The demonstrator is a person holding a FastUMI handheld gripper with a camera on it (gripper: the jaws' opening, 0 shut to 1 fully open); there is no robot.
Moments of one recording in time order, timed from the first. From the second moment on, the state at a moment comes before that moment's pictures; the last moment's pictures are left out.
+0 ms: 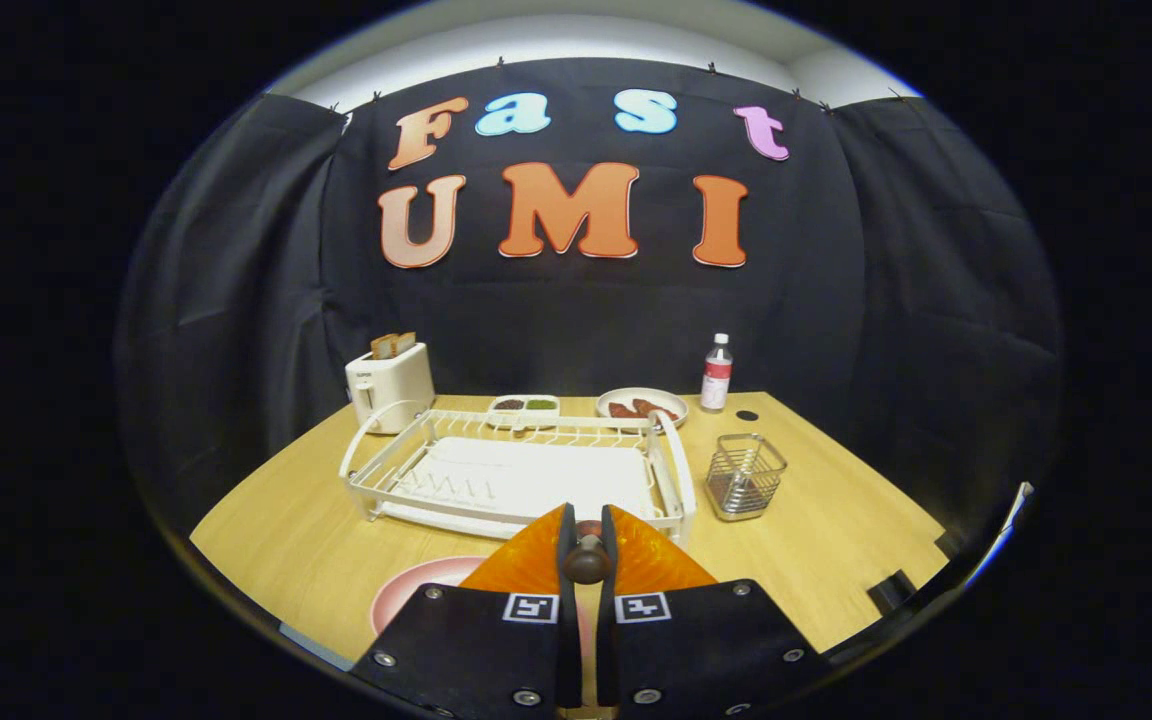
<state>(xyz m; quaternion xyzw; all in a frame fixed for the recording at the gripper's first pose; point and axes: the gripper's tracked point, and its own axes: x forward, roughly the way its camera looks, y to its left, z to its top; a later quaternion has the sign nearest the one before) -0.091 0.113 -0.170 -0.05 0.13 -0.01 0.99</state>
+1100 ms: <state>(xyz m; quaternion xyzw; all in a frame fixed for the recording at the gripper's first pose) -0.102 0.178 -0.256 -0.05 0.19 0.06 0.98</state>
